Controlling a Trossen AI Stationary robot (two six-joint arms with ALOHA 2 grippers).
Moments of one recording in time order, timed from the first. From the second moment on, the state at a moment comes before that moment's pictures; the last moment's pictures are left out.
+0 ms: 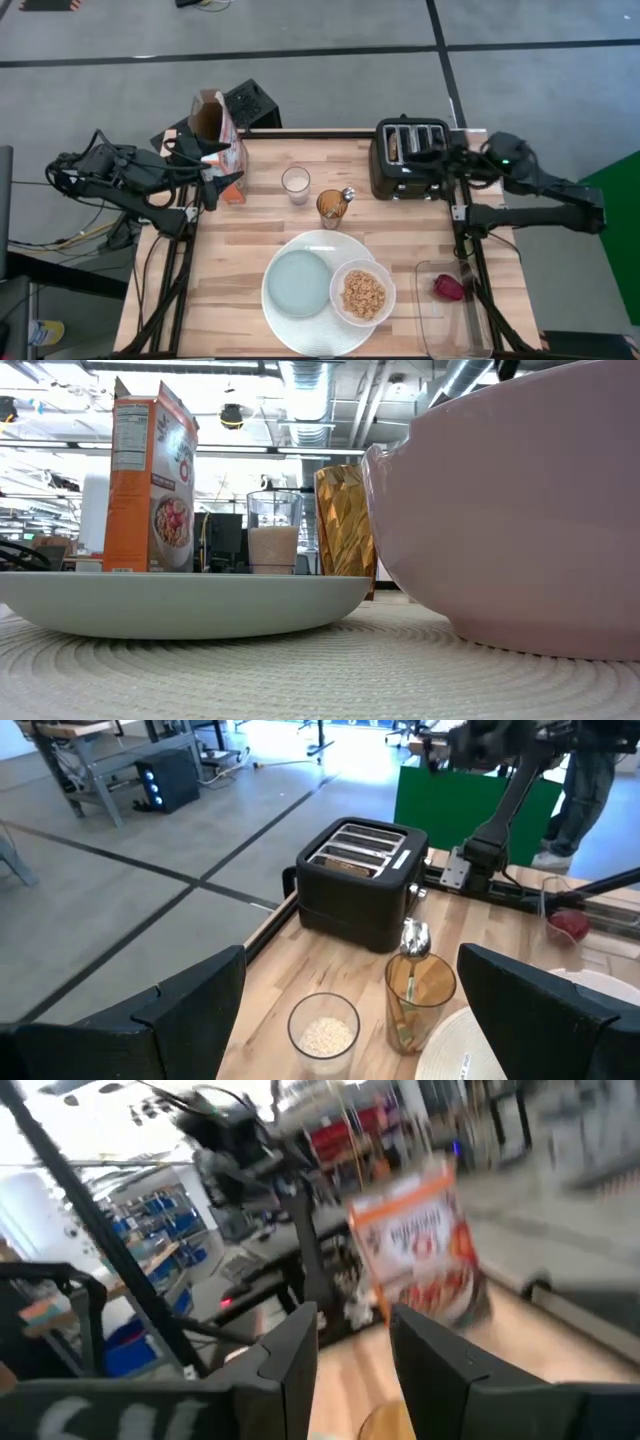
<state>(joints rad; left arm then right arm) -0.27 0.96 1.48 -0.95 -0.72 -0.29 -0.24 0.67 0.85 -0.15 -0.13 0.42</state>
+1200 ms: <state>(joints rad) -0.27 0.96 1.48 -0.97 -0.72 -0.28 -0.07 1.17 0.83 -0.19 0.09 0.89</state>
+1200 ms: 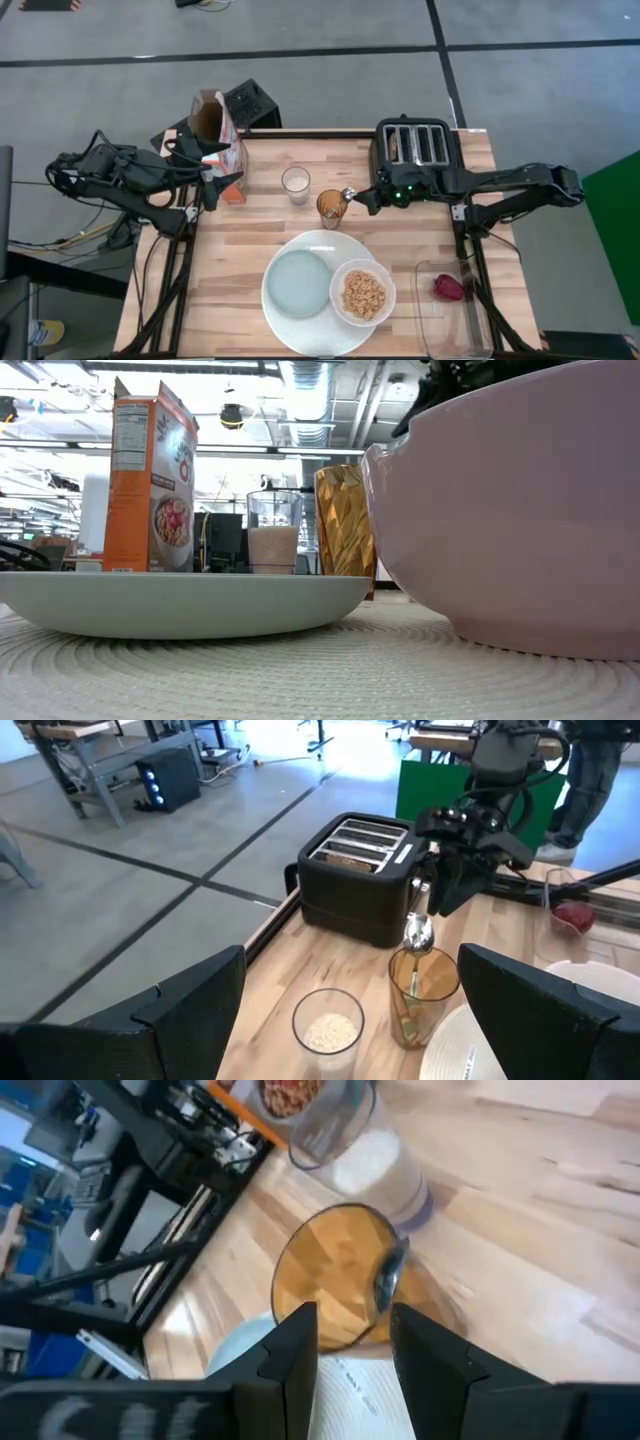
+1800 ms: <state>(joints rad) -0.27 0.99 1.48 -0.98 -0.72 -0.27 -0.08 1.30 0.83 -0.12 0.11 0.88</state>
